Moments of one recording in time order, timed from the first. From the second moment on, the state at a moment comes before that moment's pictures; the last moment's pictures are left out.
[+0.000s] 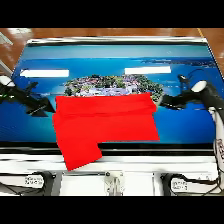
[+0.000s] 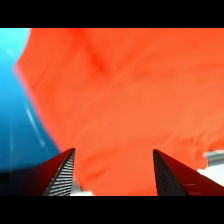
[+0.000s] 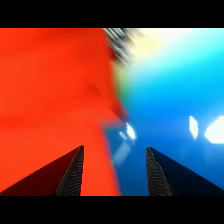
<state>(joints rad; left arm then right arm) 0.29 -1.54 1.30 1.17 -1.54 -1.41 -0.21 -1.48 1.18 -1.21 1.13 1.34</state>
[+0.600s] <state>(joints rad) 0.52 -1.18 0.53 1.06 -1.39 -1.26 -0.54 -1.31 1.01 -1.16 1.42 1.28</state>
